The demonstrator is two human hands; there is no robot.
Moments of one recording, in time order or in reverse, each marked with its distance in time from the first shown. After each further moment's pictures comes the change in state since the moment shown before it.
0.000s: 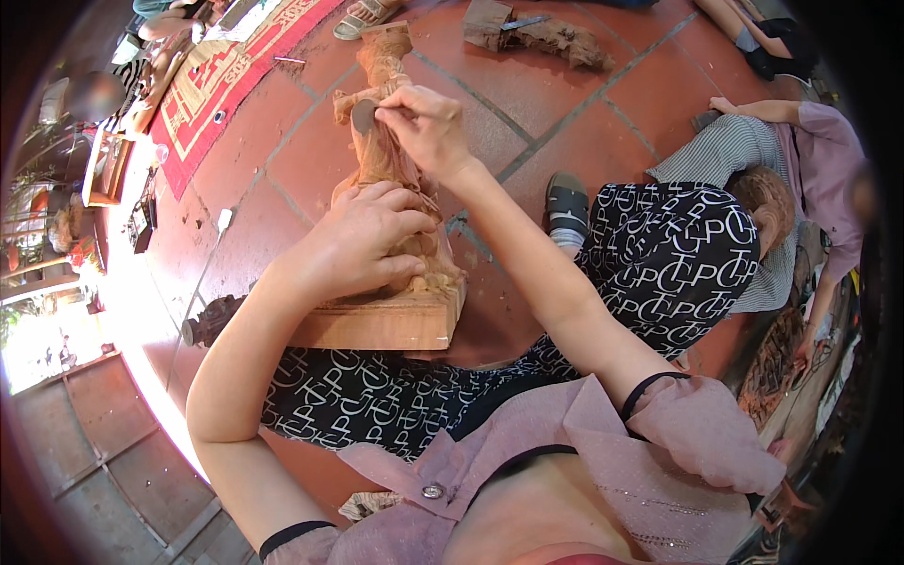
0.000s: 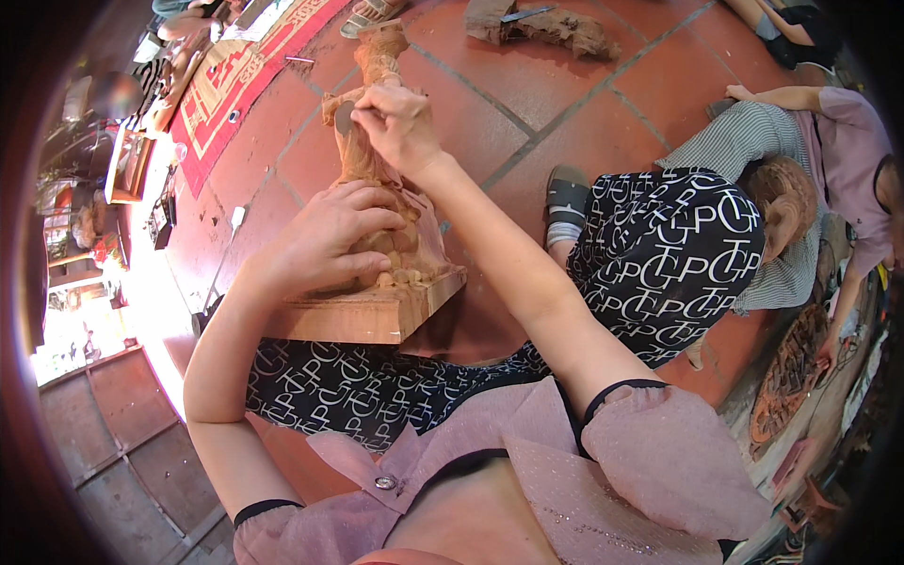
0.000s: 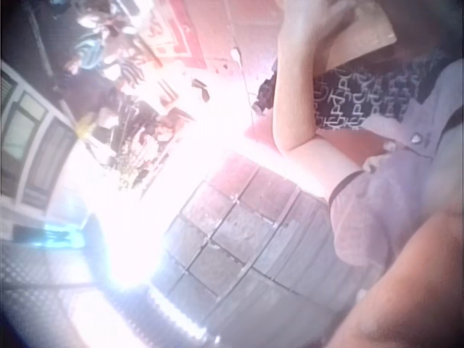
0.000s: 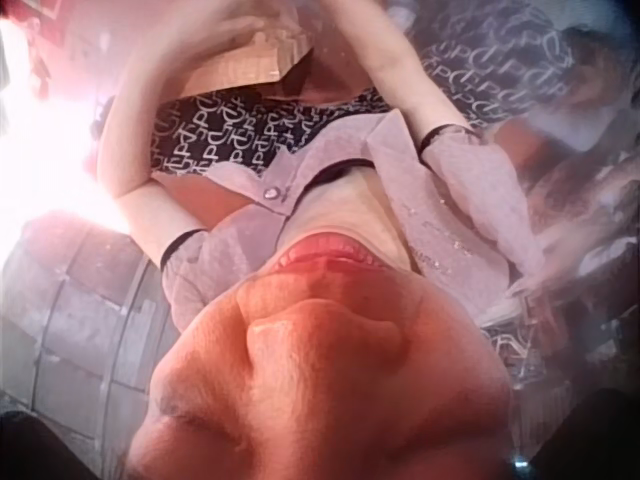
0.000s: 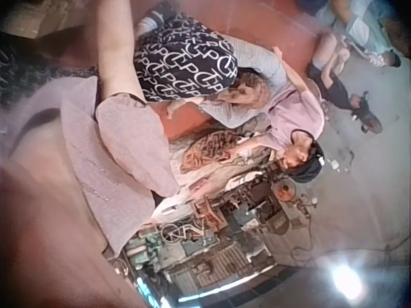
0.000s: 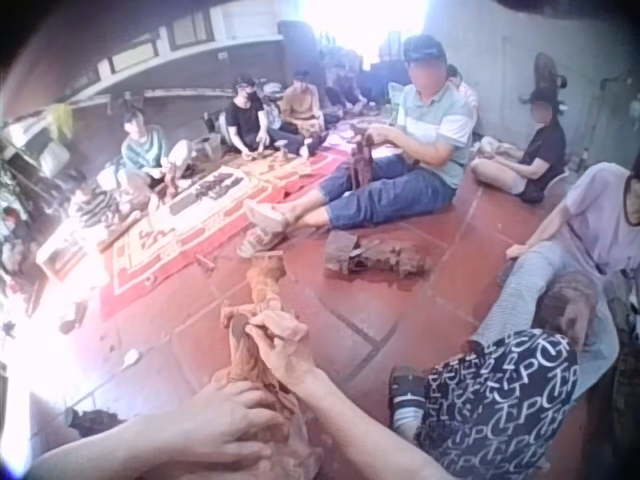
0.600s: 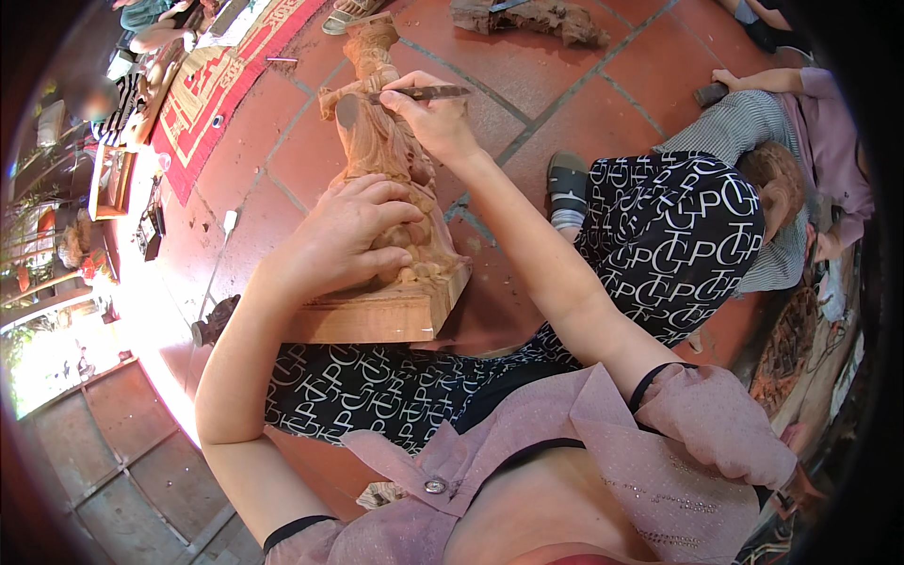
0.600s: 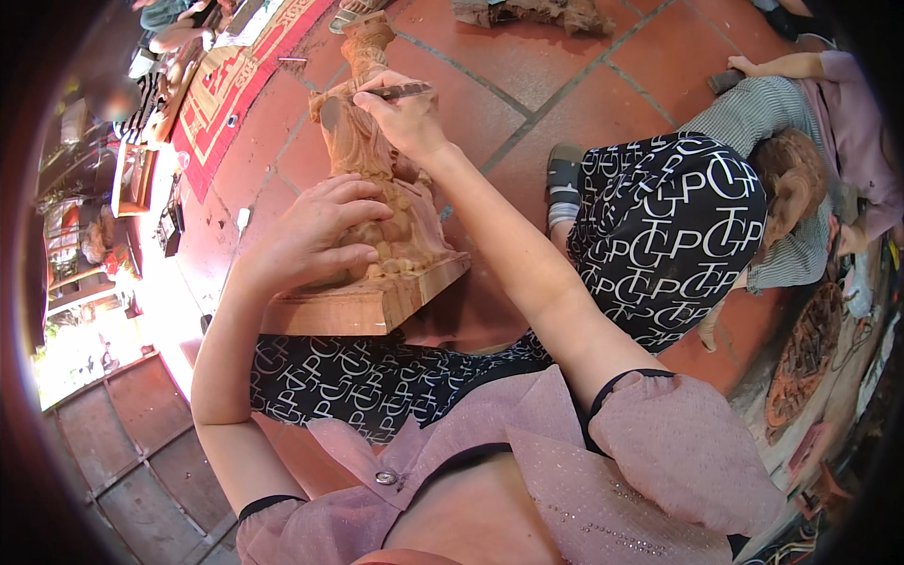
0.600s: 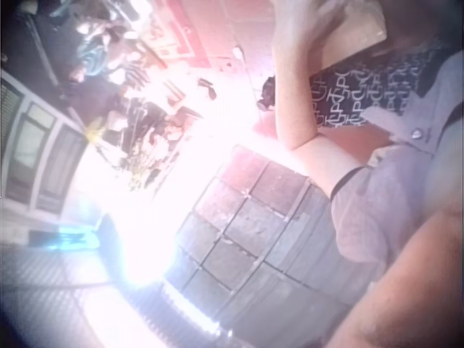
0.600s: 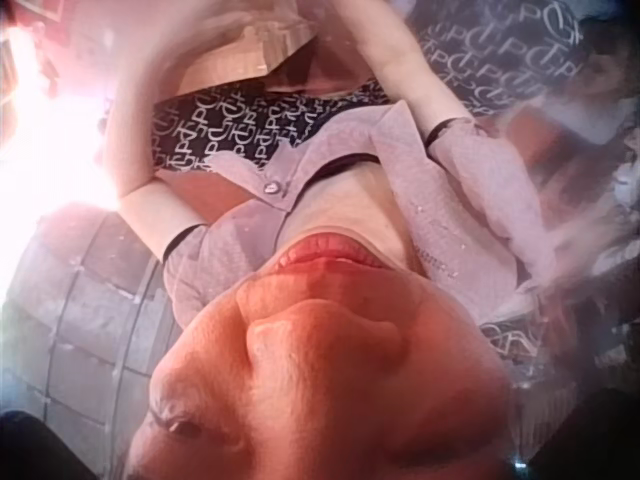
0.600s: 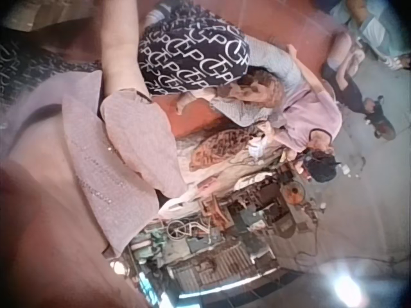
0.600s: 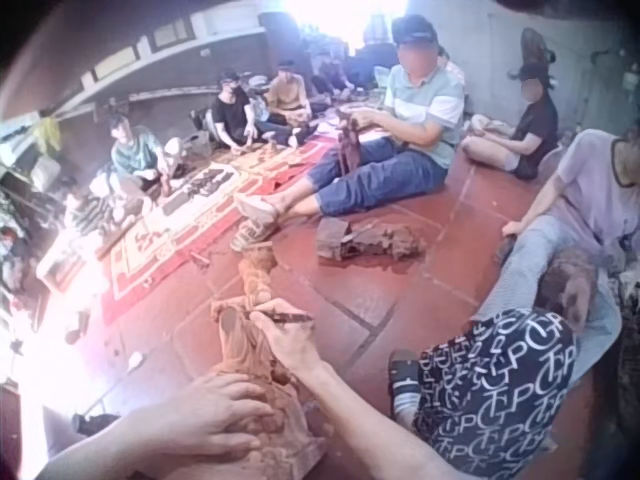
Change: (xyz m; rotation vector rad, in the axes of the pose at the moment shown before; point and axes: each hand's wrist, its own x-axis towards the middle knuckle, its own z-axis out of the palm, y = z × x) left_hand 0.002 0.012 -0.011 0.006 -0.098 -0.058; right_hand -0.008 -0.001 -0.016 0.285 0.059 0.323
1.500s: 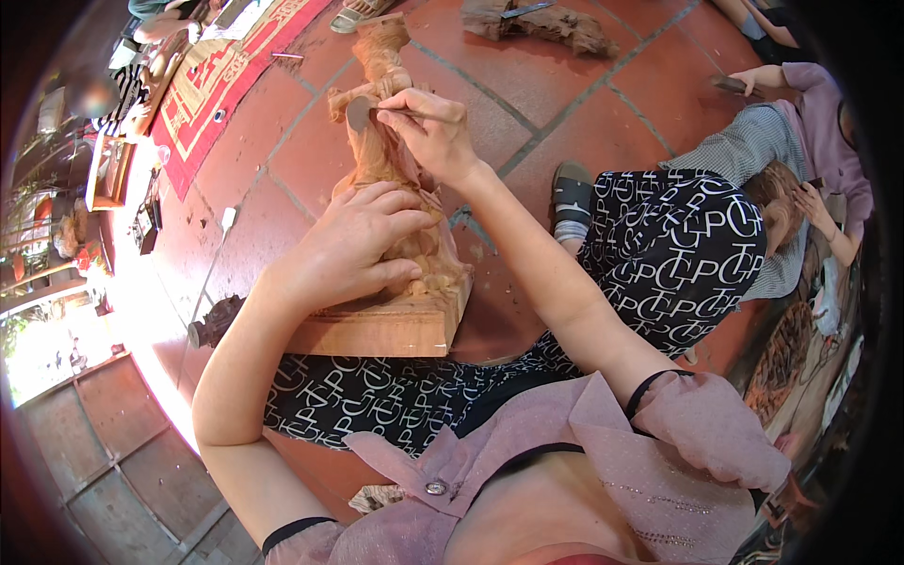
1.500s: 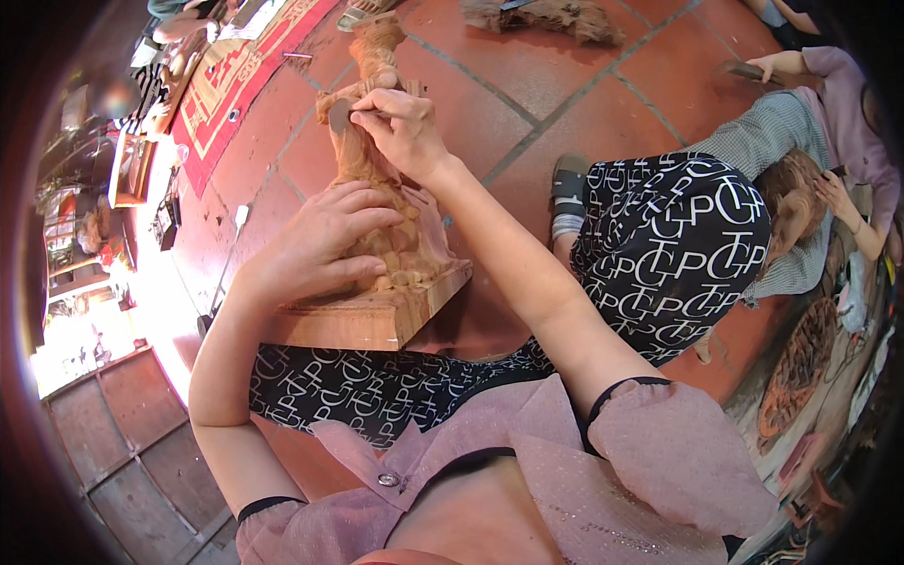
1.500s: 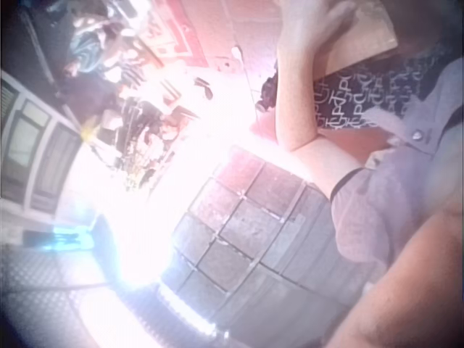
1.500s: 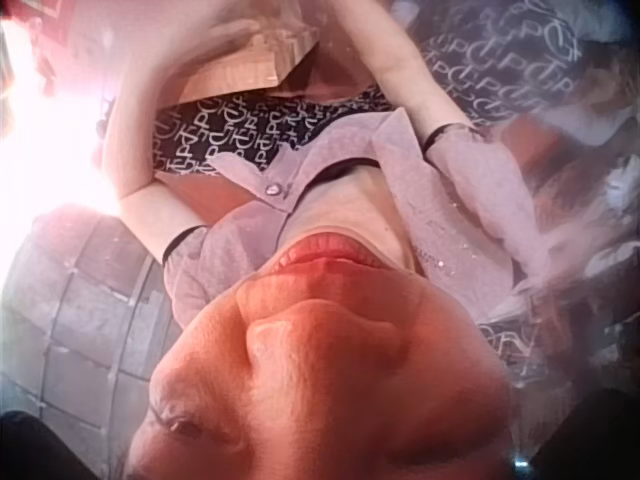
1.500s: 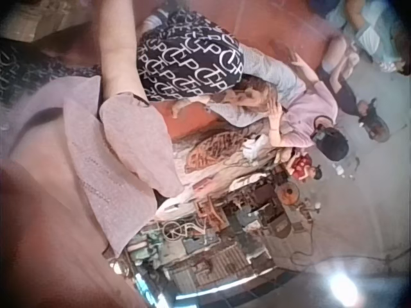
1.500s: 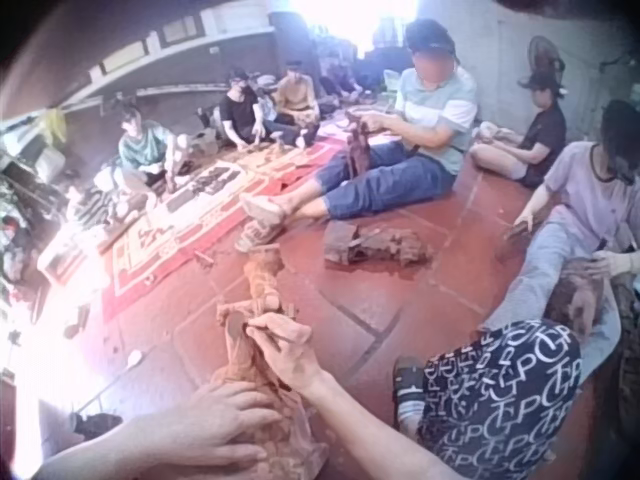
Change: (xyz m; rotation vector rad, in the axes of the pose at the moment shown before) left_hand -0.001 -0.002 0.004 -0.010 0.071 0.049; right_hand -0.002 0.002 0.009 -0.206 -0.034 -0.371
